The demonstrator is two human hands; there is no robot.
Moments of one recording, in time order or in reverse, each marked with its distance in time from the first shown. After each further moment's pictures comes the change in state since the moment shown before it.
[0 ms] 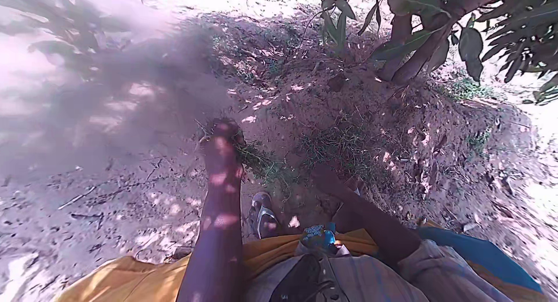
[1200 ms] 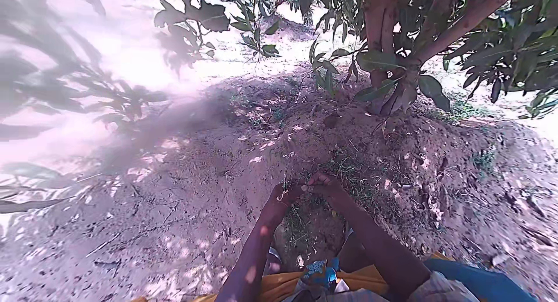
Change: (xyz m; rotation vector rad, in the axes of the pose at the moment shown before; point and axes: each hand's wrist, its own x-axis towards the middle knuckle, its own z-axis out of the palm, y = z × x) left_hand -0.046 -0.038 0.033 0.273 -0.650 -0.228; right_hand -0.045 -0.033 -0.064 1.281 0.290 -0.410
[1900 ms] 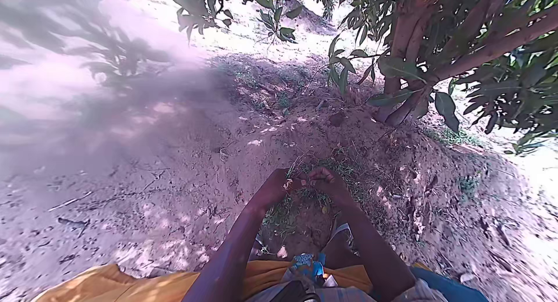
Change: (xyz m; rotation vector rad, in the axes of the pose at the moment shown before) left_hand 0.001 0.017 -0.019 0.294 -0.164 -0.027; right_hand 0.002 -0.002 -0.010 -0.333 -0.067 -0.086
